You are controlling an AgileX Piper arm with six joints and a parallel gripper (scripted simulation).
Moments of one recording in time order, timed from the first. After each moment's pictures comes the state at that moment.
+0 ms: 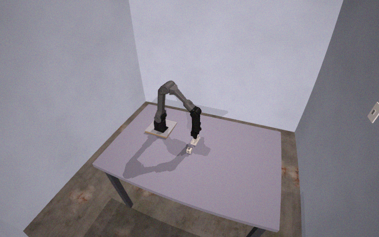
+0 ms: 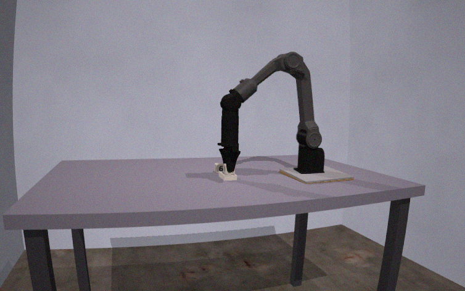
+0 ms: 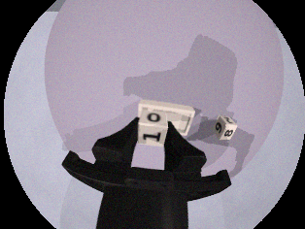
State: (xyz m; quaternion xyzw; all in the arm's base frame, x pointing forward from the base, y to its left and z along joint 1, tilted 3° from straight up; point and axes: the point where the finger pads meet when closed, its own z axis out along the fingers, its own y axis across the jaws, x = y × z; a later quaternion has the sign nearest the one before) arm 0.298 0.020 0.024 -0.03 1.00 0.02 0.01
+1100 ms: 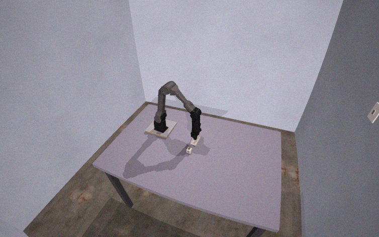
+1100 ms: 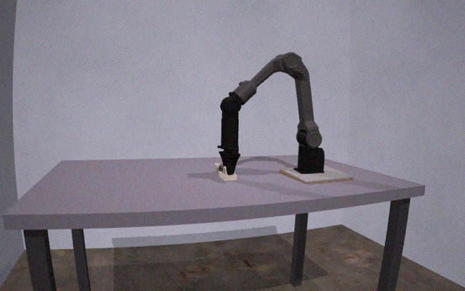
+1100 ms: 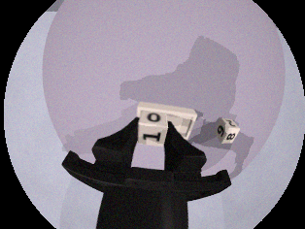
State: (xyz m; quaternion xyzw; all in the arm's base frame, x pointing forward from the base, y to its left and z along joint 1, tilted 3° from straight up) arm 0.298 0.021 0.015 -0.03 1.00 0.02 0.01
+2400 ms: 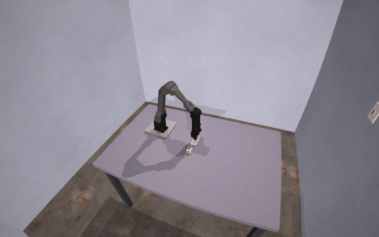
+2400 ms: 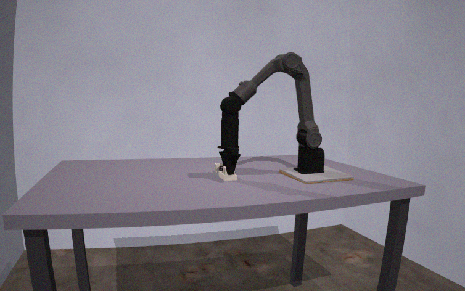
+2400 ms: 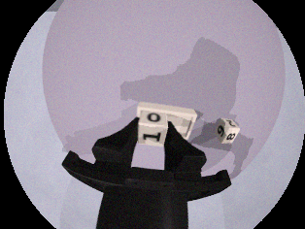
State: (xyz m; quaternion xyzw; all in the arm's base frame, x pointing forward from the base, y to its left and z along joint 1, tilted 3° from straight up) arm 0.298 0.021 0.015 -0.03 1.00 0.02 0.01
